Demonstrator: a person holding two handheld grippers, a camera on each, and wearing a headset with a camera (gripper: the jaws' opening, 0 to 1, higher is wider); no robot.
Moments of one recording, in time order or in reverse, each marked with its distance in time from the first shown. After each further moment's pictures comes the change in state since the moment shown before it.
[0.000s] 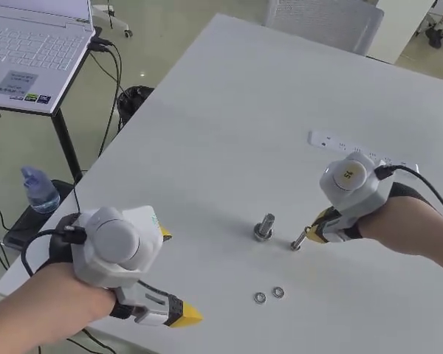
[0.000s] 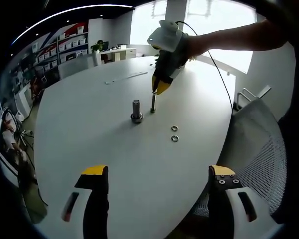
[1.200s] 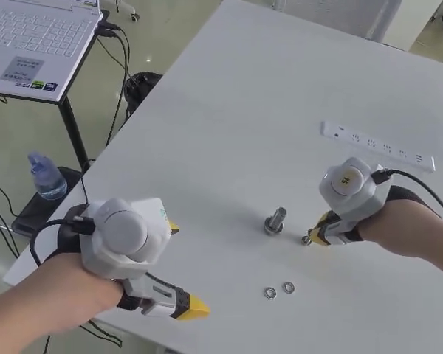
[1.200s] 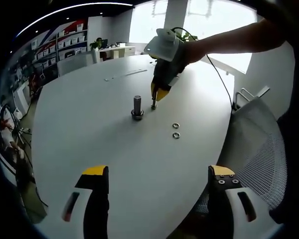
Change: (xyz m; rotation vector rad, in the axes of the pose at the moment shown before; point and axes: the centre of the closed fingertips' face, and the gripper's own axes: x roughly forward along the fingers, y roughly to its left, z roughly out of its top) left arm 0.003 0.005 -0.006 -0.011 0.015 -0.024; right arm 0.031 0.005 -0.008 -0.027 0.057 0.018
